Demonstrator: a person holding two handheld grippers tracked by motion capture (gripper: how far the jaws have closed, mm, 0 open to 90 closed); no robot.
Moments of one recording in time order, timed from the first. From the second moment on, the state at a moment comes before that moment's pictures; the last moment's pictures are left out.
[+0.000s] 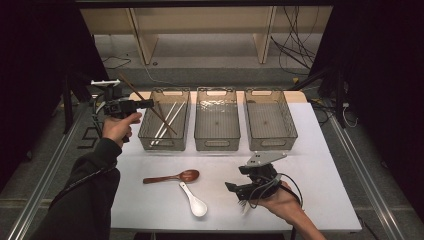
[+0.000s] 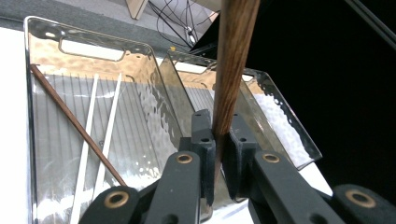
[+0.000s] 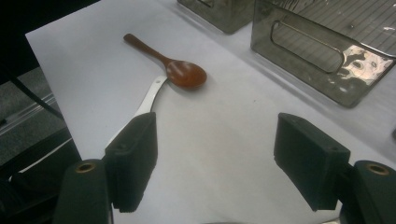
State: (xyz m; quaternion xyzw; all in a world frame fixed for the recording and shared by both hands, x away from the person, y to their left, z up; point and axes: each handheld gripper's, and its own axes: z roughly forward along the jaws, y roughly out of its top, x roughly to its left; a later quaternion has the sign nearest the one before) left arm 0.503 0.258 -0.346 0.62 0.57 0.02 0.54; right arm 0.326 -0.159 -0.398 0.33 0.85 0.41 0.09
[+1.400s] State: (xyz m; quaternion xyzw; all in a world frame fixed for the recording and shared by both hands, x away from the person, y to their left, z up) left arm 0.533 0.226 -0.373 0.67 0.59 0.02 0.45; right arm 0.322 -0.160 -0.397 0.32 0.85 0.41 0.09
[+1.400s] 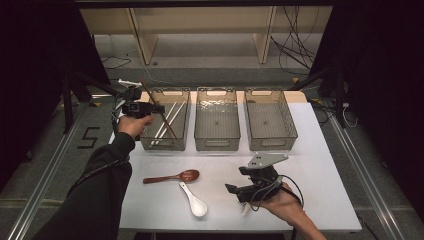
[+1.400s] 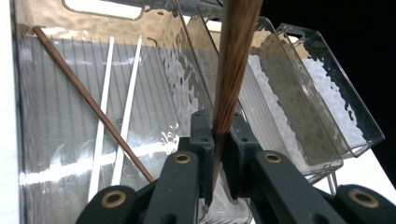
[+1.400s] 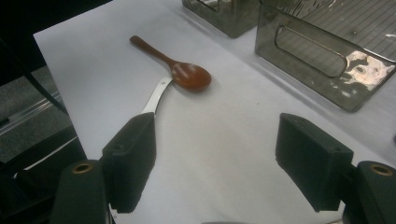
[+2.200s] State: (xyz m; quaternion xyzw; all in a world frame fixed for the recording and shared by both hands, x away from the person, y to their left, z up) left arm 0.532 0.216 -0.370 0.70 0.58 0.05 0.41; right arm 0.321 -0.159 -0.397 0.31 0.85 0.41 0.09
